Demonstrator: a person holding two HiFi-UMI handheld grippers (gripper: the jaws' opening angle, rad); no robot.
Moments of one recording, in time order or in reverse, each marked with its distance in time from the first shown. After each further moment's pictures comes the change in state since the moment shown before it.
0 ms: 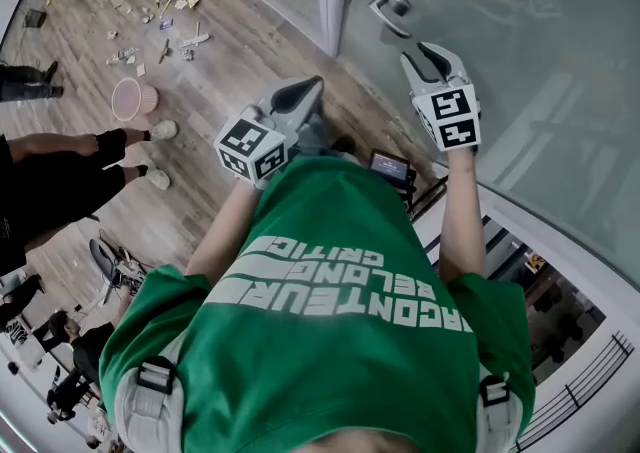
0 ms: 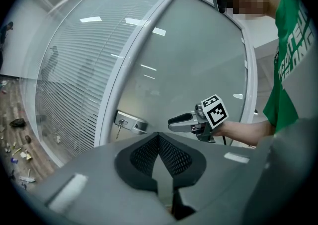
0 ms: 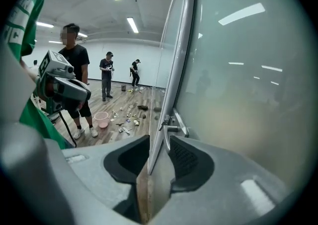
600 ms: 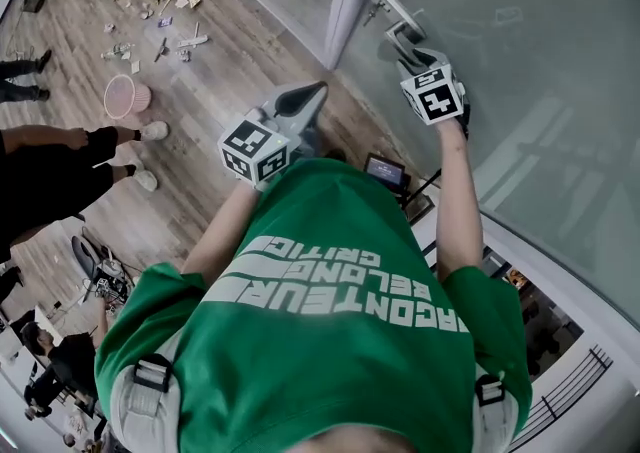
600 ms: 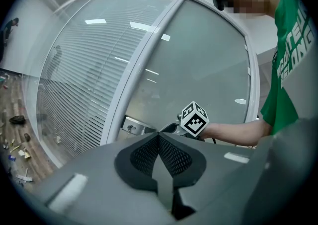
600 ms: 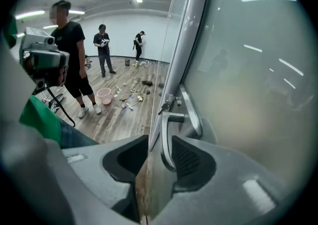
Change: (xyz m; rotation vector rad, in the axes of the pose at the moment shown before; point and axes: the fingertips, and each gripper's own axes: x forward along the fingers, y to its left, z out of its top) left arm 0.000 0.039 0.019 -0.033 -0.046 0.001; right arm 0.092 -0.013 -0.020 -0.068 0.312 0.058
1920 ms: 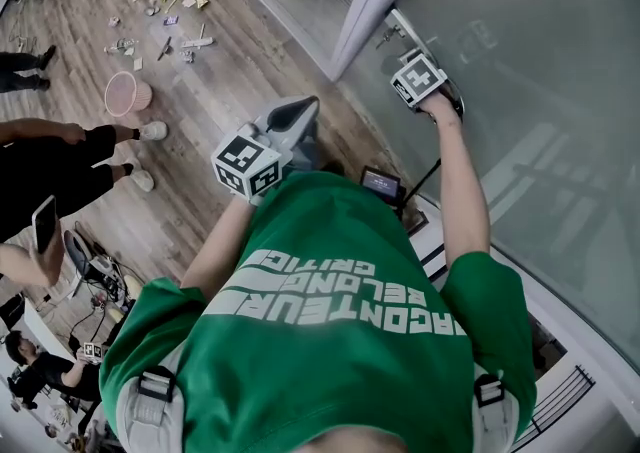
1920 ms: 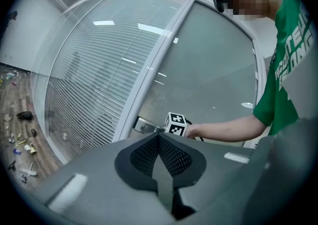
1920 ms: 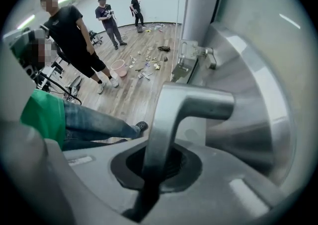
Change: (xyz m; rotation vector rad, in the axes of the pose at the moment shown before) left arm -0.025 0.038 0.010 -0.052 -0.021 0.062; right arm 0.089 0.006 -0.035 -0.076 0.436 0.216
